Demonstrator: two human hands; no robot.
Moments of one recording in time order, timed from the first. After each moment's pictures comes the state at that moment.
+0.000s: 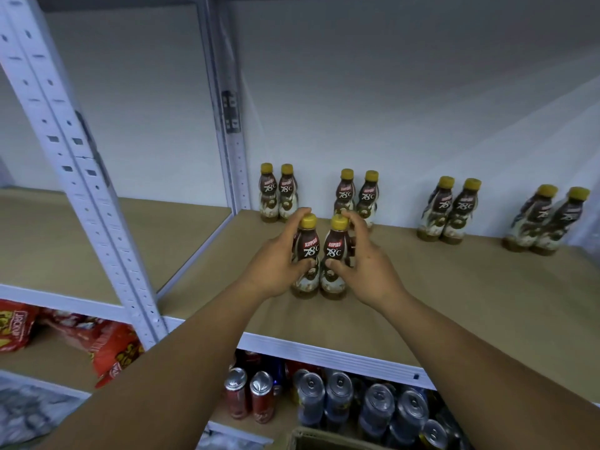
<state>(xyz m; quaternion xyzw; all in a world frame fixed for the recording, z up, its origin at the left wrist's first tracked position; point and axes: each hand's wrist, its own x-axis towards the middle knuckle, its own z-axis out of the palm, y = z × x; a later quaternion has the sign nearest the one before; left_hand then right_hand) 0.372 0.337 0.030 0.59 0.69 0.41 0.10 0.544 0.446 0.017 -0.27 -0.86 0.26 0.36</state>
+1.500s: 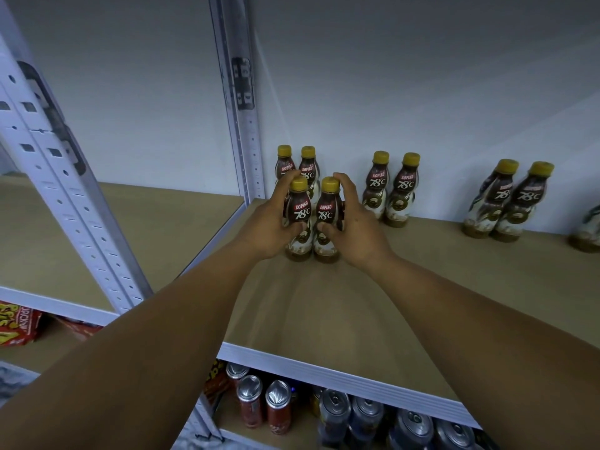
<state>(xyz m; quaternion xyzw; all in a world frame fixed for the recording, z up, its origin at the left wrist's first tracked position) 0.280 0.382 0.028 0.57 0.70 0.41 0.09 0.438 0.497 0.012 -0.23 -0.87 0.26 0.36</state>
